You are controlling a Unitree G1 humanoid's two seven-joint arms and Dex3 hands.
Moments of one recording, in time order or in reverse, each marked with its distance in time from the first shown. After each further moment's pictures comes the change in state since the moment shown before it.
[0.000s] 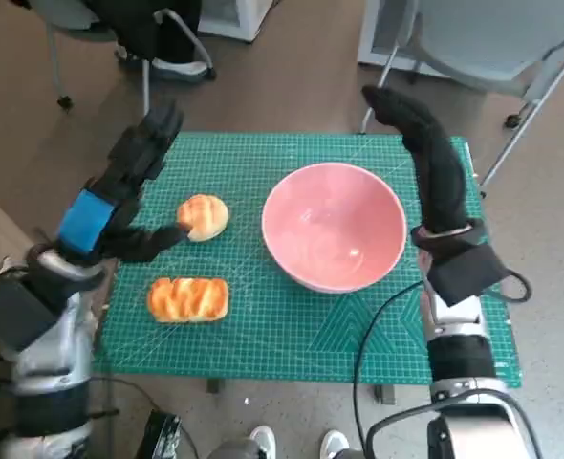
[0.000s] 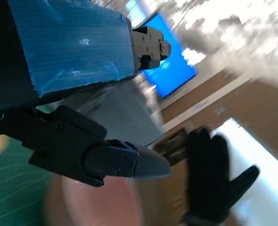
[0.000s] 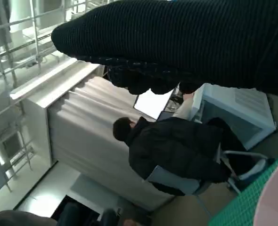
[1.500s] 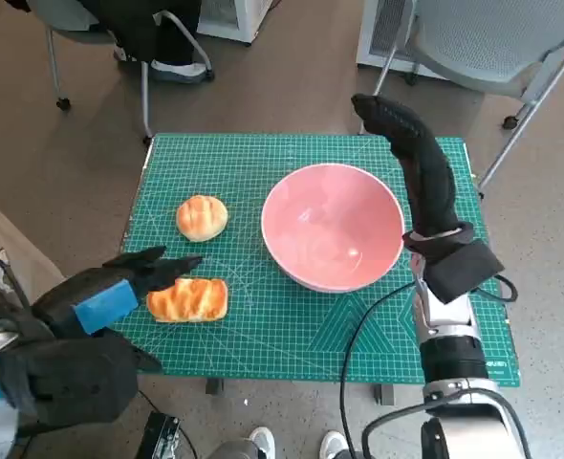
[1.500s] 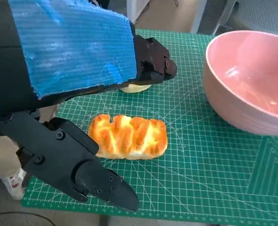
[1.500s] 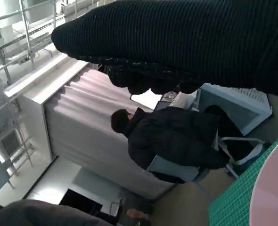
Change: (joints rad) left arm 0.199 0.370 -0.239 -0.445 0.431 0.521 -0.115; right arm -0.007 0.019 -0.007 0.031 0.039 0.006 0.055
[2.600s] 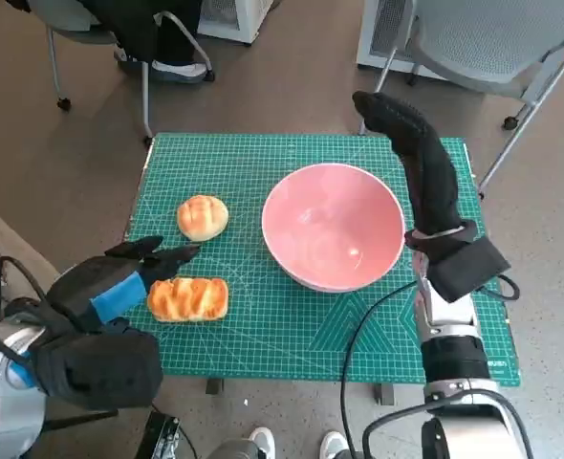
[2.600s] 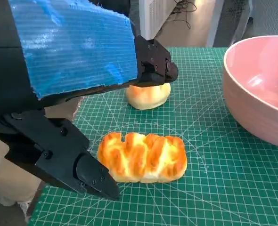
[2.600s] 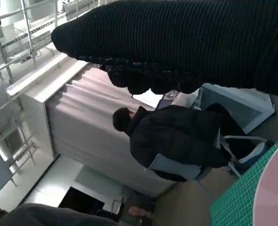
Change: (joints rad) left arm -0.041 -0.067 -0.074 0.084 0.212 -0.070 0.048; right arm 0.001 -0.001 -0.007 -0.024 0.008 0.021 0.015
